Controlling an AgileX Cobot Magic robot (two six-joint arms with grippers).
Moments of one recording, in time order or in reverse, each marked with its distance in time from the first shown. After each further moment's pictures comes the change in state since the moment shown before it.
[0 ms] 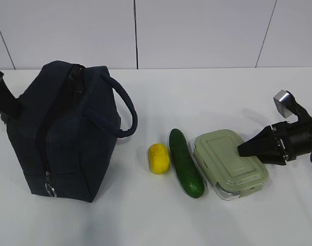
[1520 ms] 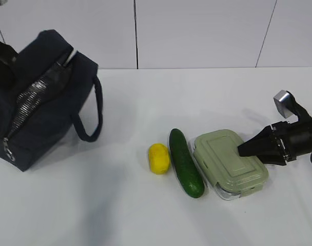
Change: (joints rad) left arm -0.128 0.123 -0.249 0.313 0.024 -0.112; right arm 0.000 0.000 0.000 -0.002 0.001 0.015
